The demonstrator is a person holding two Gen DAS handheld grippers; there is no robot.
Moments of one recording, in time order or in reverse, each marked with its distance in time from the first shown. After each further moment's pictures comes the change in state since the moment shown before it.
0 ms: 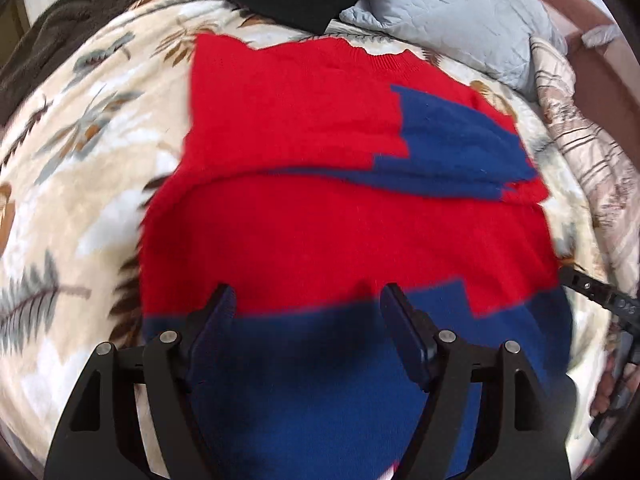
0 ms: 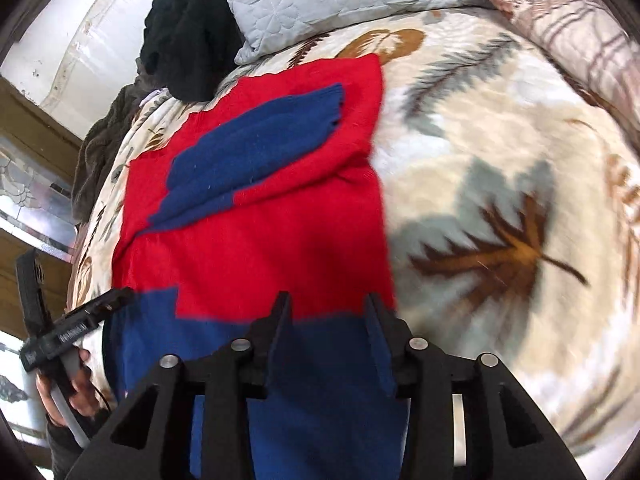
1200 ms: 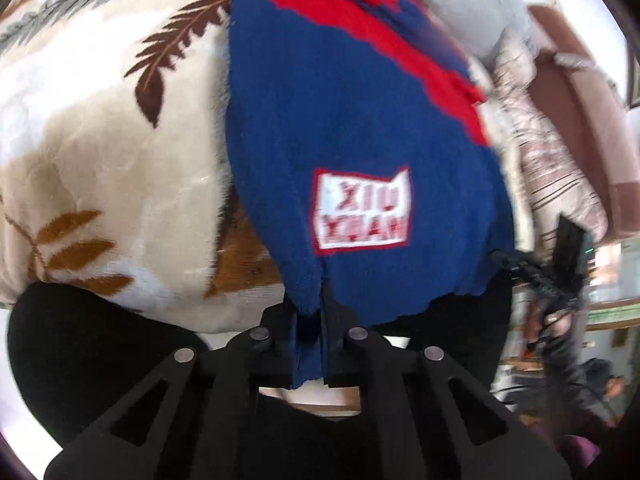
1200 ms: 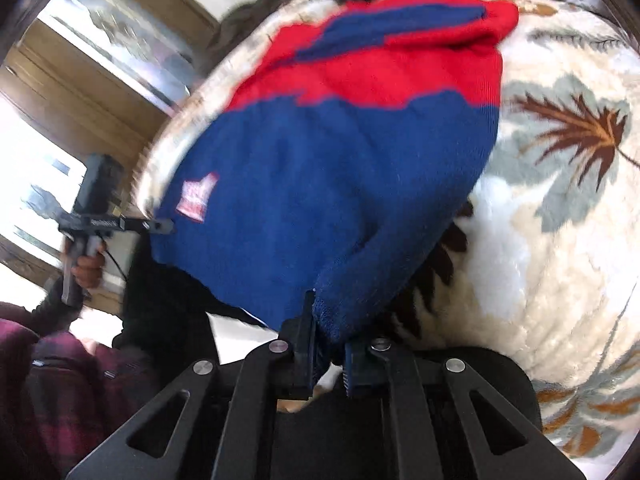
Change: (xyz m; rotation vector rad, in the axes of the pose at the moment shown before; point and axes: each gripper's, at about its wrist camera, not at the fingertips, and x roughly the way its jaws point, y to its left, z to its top) left arm -0.044 0.052 -0.152 -0.195 0.222 -0.353; right arm -0.027 -0.007 -0.100 -0.403 0.176 0.363
